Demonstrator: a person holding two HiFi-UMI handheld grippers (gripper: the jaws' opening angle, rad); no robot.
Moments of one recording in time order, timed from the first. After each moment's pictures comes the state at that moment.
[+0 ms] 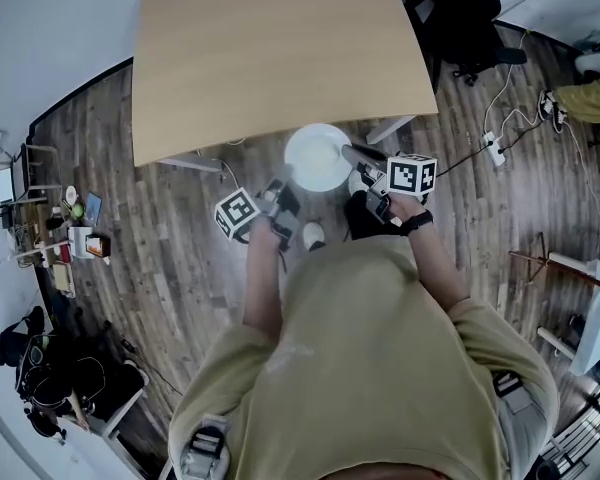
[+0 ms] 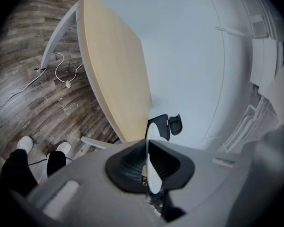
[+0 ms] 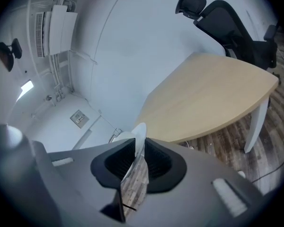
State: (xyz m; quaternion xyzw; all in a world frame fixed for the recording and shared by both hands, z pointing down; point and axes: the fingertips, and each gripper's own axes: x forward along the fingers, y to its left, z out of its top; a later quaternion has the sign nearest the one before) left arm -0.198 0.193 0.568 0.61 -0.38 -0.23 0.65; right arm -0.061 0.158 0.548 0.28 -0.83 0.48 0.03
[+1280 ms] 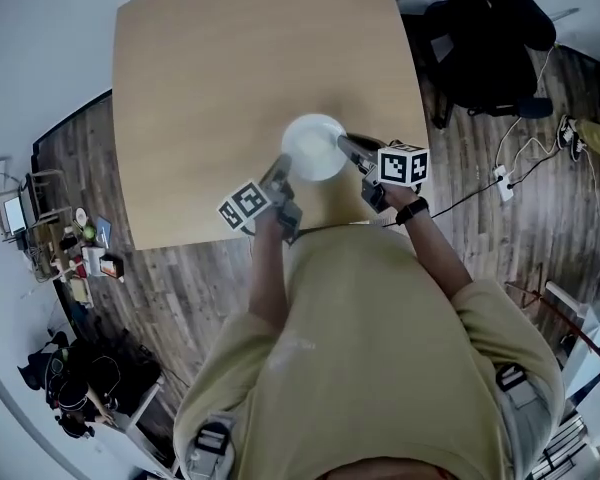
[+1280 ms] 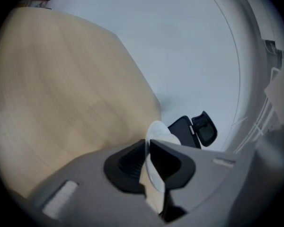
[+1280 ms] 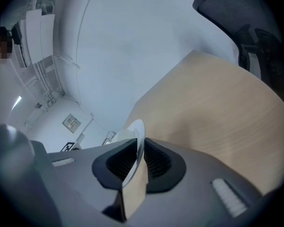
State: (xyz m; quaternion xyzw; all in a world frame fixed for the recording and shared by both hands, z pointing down) left arm -0.144 -0.177 0.604 0.64 -0.49 -0.11 0.58; right arm -0.011 -0.213 0.595 0.27 -0.82 0.50 0.05
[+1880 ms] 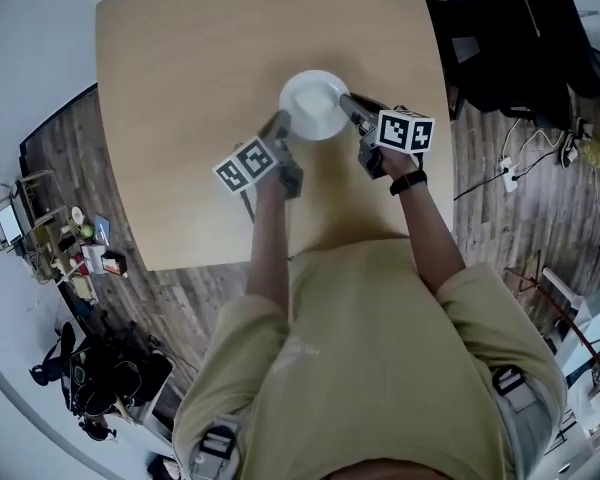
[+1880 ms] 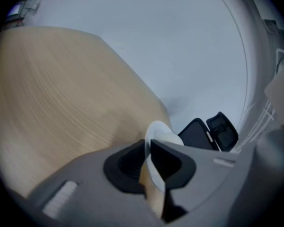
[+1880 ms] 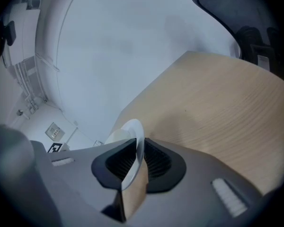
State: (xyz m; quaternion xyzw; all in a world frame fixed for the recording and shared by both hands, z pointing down) left arm -0.200 -0.361 0.635 0.67 -0.51 -0.03 0.54; right arm -0.064 -0.390 0.636 0.35 -0.79 0.51 0.05
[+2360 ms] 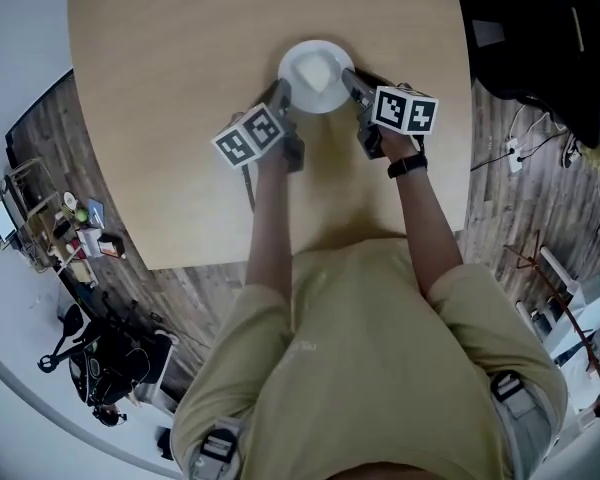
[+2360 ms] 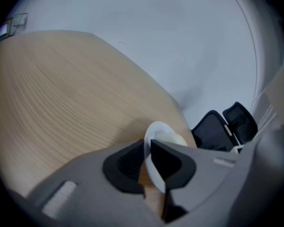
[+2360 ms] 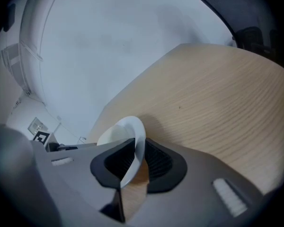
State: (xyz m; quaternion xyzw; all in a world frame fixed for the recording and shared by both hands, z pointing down) left arm -0.218 -0.430 0.694 0.66 -0.53 0.04 0.53; right arm -0.082 -0.447 0.701 0.40 -0.75 0.51 0.11
